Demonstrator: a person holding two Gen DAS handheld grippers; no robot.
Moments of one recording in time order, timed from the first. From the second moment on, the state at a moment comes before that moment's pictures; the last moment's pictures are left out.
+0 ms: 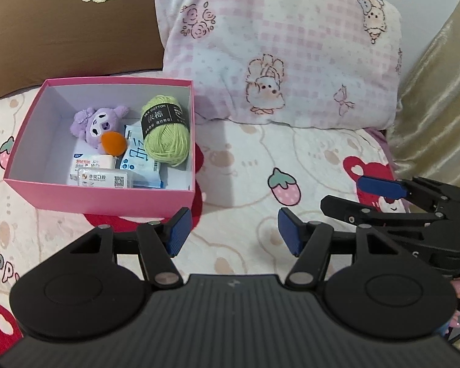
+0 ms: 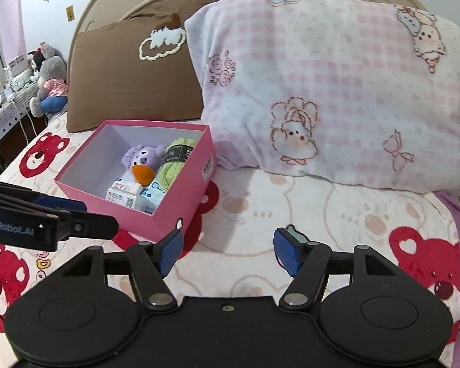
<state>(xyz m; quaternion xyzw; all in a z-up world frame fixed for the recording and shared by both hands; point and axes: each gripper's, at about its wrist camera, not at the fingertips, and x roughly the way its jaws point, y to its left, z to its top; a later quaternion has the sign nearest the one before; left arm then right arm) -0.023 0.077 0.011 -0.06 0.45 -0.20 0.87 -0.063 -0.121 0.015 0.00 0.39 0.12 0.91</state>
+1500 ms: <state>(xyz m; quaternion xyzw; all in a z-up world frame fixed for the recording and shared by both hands) -0.085 0.044 0.018 -0.02 0.49 -0.15 0.86 -0.116 -0.148 0.021 0.01 0.45 0.05 0.89</state>
